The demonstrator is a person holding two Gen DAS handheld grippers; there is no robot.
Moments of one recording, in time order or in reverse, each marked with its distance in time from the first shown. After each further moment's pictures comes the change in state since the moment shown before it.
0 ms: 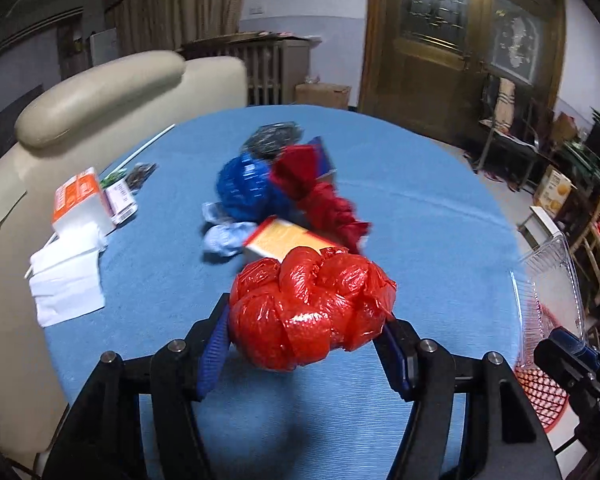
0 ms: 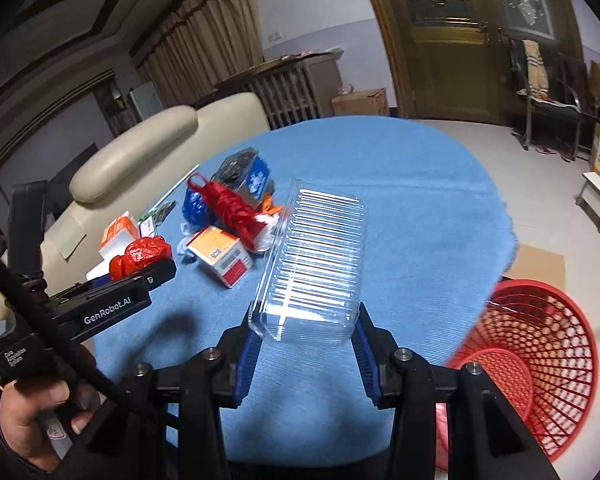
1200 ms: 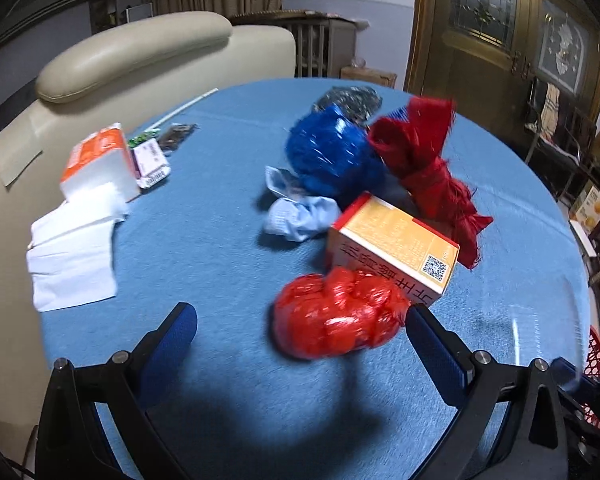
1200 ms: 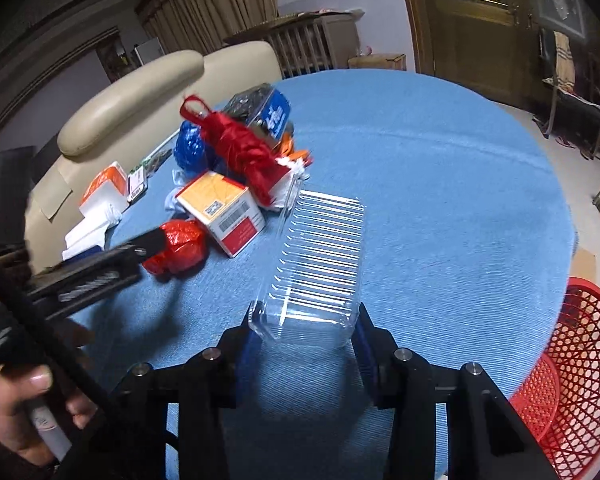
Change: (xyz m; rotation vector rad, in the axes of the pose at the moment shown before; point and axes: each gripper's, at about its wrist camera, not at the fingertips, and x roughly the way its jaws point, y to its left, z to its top) left arm 0.075 0.061 -0.004 -0.105 0.077 0.132; right arm 0.089 0.031 -0.007 -0.070 0.159 0.012
